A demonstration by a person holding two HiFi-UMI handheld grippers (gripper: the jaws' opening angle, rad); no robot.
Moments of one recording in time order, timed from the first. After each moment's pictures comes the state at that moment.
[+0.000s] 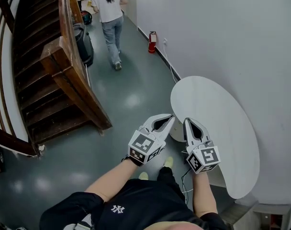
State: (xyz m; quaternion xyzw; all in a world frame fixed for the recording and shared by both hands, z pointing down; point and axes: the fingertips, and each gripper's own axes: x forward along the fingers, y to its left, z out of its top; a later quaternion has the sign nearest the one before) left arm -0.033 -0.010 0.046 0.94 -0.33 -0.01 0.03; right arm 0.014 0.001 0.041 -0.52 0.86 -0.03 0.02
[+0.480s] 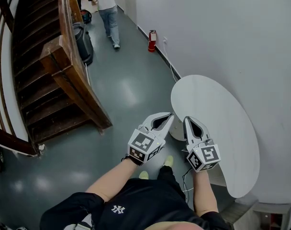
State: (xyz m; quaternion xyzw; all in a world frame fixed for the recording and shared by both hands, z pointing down) left arm -0.040 -0.016 0.050 0.94 -0.34 -0.01 0.03; right arm 0.011 -0.005 0.047 -0.52 0.86 -0.03 0.02
